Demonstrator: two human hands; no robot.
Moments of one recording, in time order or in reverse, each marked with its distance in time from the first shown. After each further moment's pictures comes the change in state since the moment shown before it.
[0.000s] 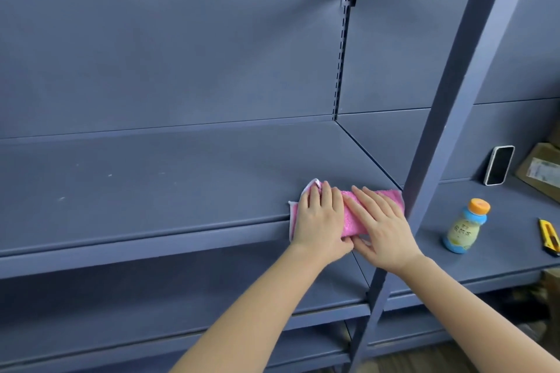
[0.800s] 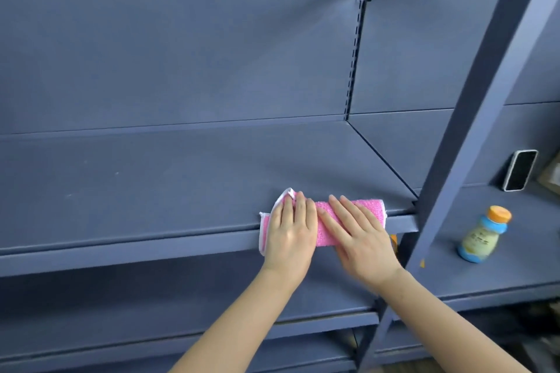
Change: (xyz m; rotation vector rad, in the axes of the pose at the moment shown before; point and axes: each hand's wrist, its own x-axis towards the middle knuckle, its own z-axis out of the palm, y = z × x) left_hand -0.031 -0.037 0.017 0.167 0.353 -0.110; right_hand 0.017 -0.038 0.028 -0.125 0.268 -0.164
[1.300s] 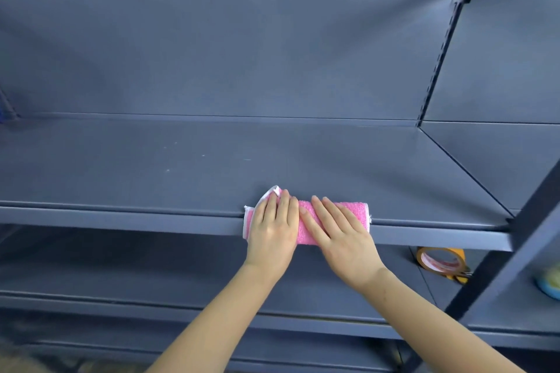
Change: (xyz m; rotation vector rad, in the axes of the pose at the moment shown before) left_hand -0.058 -0.123 -0.011 0.079 0.045 -0.103; right_hand 0.059 -0.118 0.030 0.041 0.037 -0.178
